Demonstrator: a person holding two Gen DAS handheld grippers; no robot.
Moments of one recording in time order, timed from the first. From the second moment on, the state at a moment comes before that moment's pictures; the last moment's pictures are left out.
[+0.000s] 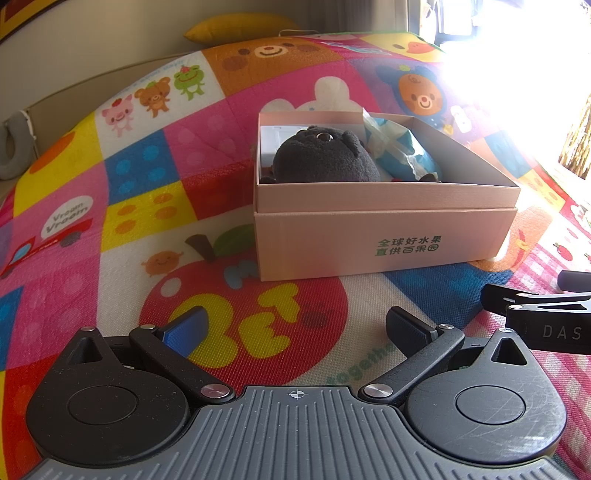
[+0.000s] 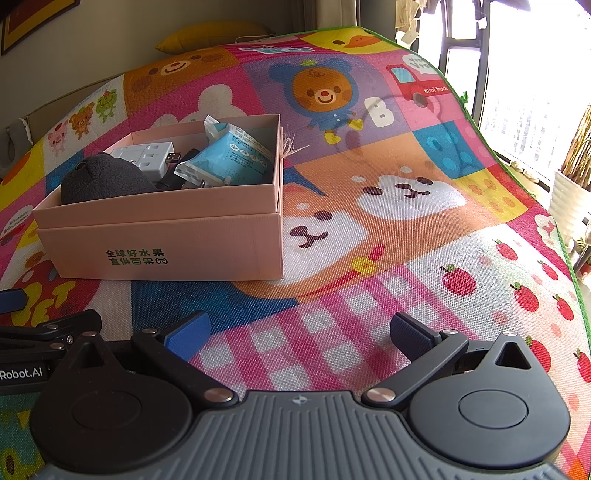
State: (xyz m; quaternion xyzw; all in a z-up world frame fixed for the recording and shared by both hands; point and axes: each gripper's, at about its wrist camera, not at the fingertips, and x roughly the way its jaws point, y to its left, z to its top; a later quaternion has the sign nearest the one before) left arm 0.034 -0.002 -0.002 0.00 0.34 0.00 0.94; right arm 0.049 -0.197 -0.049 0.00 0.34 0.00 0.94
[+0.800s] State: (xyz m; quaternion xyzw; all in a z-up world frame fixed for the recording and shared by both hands) left arm 0.036 -0.003 -0.002 0.01 0.34 -0.01 0.94; right arm 0.049 -0.197 -0.049 0.00 0.34 0.00 0.94
